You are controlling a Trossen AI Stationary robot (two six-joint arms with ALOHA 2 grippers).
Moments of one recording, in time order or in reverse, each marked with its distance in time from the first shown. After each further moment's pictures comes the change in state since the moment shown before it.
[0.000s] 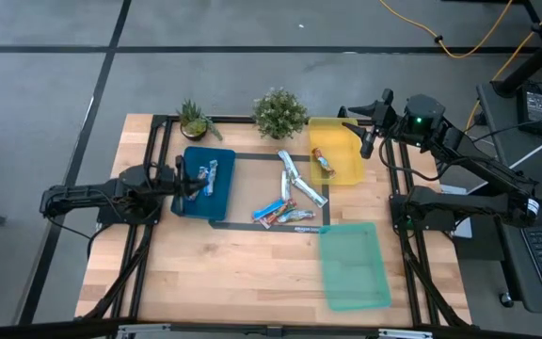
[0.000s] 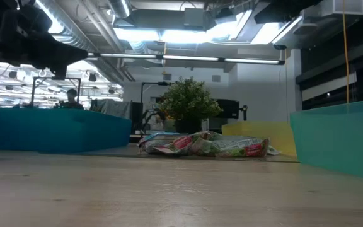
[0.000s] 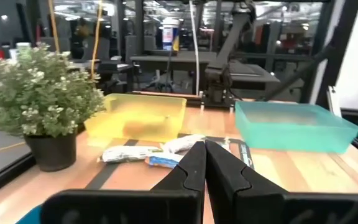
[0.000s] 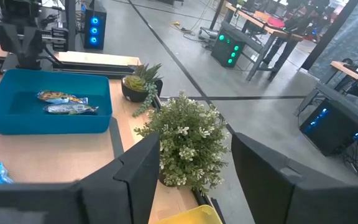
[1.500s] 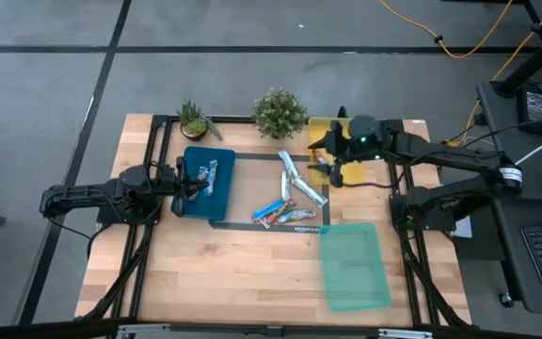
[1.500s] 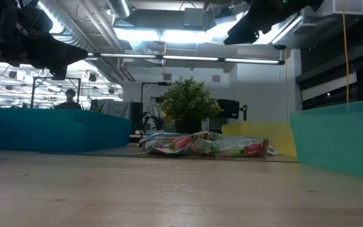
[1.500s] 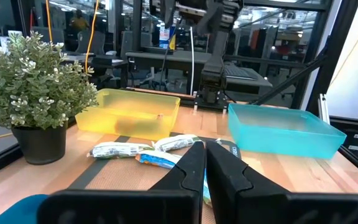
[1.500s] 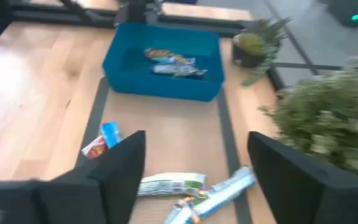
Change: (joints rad) left arm 0.000 0.002 0.000 0.001 0.008 -0.070; right arm 0.289 0.319 0.001 0.045 -0.080 0.106
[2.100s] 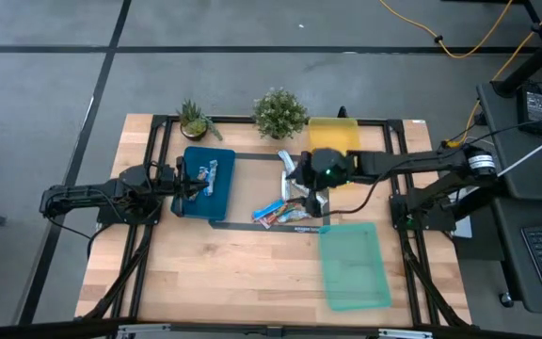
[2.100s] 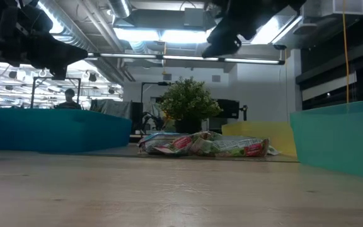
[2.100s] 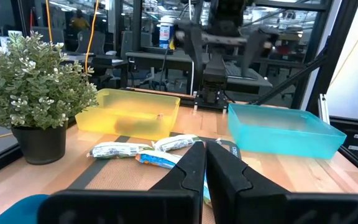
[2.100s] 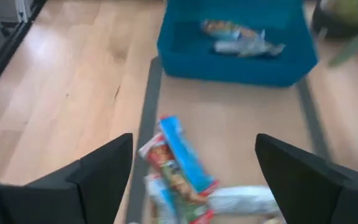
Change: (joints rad) left arm 0.000 0.000 0.000 0.000 0.000 0.000; right arm 0.249 0.275 0.086 0.042 0.085 0.187
